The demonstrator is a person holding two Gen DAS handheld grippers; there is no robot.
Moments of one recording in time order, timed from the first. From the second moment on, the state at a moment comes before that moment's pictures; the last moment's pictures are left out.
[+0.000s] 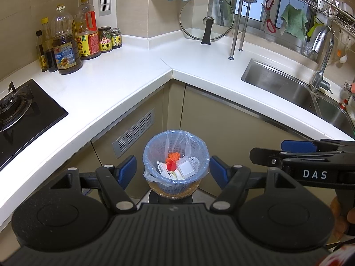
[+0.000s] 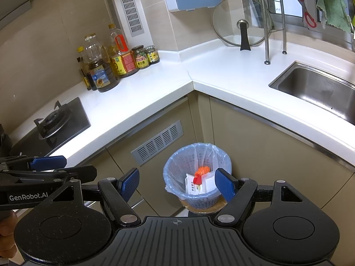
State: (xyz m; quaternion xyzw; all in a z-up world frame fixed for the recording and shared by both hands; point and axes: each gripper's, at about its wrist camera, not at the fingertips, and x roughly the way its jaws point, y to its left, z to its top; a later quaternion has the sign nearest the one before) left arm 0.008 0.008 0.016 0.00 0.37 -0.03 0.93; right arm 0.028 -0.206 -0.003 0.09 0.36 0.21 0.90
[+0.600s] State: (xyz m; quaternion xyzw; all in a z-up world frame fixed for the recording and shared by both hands) left arm 0.009 0.009 0.016 0.00 0.37 -0.03 0.93; right arm 0.032 -0.208 -0.002 0.08 0.36 0.21 0.90
